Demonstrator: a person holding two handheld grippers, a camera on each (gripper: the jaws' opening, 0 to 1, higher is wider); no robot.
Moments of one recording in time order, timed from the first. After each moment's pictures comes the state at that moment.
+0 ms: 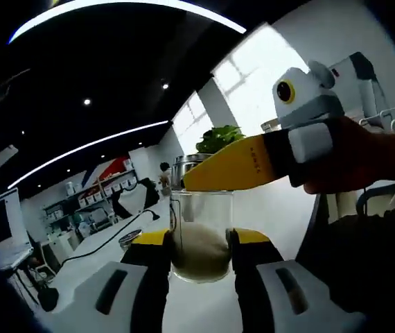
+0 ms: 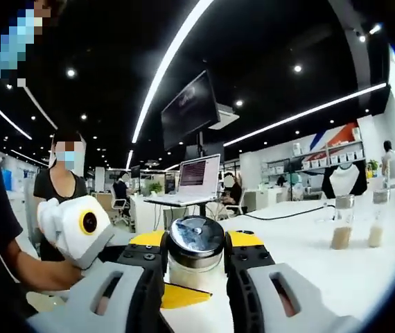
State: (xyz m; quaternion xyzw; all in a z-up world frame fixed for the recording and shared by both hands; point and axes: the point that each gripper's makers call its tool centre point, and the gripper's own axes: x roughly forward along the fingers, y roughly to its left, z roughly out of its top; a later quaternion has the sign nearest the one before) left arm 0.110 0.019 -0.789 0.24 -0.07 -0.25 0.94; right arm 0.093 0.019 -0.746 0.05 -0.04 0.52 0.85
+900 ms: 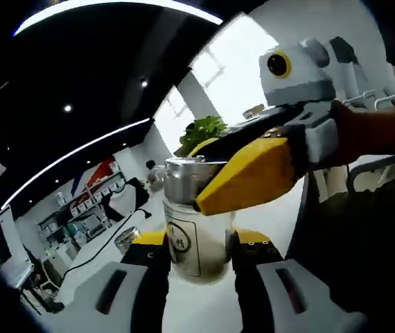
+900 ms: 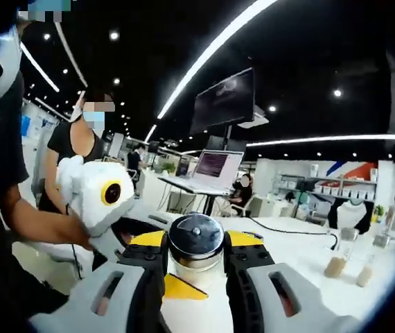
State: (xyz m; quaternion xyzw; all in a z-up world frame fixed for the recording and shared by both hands) left arm 0.110 0.020 -0.801 0.27 -0.06 -0.29 0.92; right arm 0.076 0.029 -0.760 -0.02 -0.07 0.54 0.84
